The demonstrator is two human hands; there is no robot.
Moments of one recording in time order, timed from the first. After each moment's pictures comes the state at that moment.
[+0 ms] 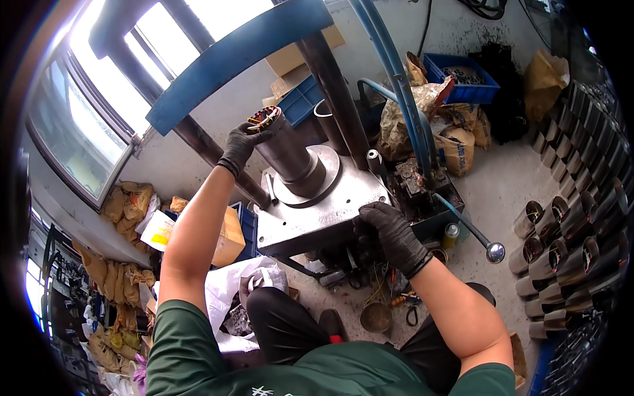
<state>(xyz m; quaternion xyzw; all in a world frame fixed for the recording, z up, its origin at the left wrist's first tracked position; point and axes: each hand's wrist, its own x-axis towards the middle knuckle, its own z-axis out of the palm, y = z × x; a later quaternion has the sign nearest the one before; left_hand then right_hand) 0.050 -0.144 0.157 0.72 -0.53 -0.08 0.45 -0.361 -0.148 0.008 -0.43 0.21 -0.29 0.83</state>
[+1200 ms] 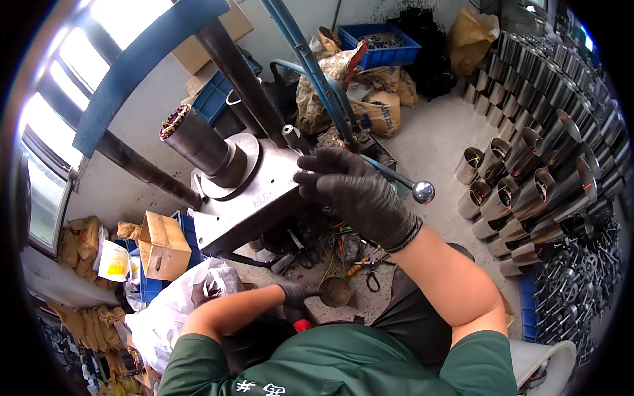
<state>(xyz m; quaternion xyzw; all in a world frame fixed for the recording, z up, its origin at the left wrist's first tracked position) -0.169 0.053 -0.255 0.42 -0.75 -0.42 -0.29 -0.446 -0.137 0.051 -0.34 0.05 -0.40 0.85</state>
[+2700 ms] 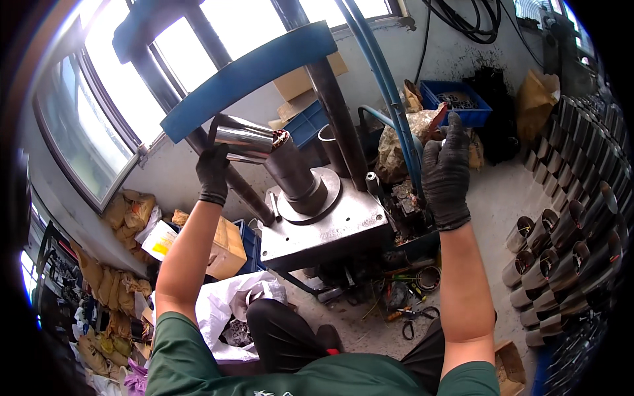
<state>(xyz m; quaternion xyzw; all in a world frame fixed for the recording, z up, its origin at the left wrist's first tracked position) 0.065 -0.065 0.187 0.67 -0.45 0.11 0.58 -0.414 -0.245 0.101 -0.65 0.35 -0.67 0.04</state>
